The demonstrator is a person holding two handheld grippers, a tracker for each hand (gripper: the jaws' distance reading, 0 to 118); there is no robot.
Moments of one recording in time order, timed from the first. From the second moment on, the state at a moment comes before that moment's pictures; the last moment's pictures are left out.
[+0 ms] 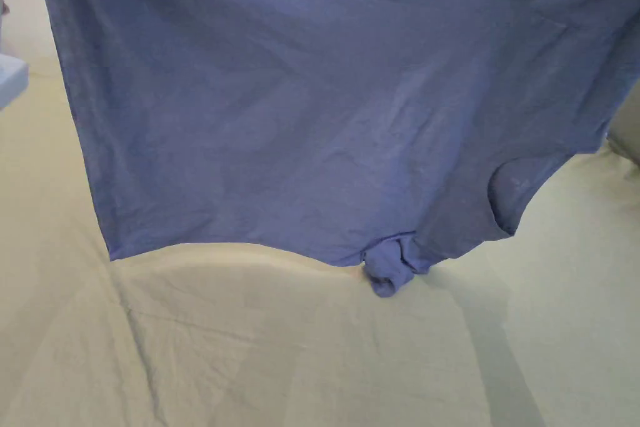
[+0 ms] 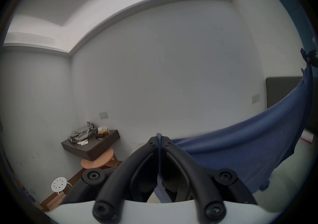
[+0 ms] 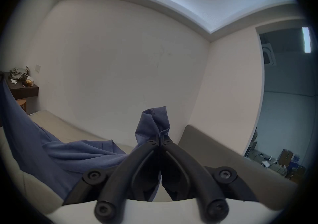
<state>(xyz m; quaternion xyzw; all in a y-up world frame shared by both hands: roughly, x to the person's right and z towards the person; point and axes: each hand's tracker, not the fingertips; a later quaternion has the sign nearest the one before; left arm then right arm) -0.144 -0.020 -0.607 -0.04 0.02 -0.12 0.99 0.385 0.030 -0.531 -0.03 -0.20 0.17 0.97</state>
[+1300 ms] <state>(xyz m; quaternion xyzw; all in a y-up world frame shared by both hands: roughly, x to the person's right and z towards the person) -0.211 -0.398 -0.233 -0.49 -0.07 -0.21 0.84 0.379 -0.364 -0.071 -0.51 -0.09 -0.10 0.85</state>
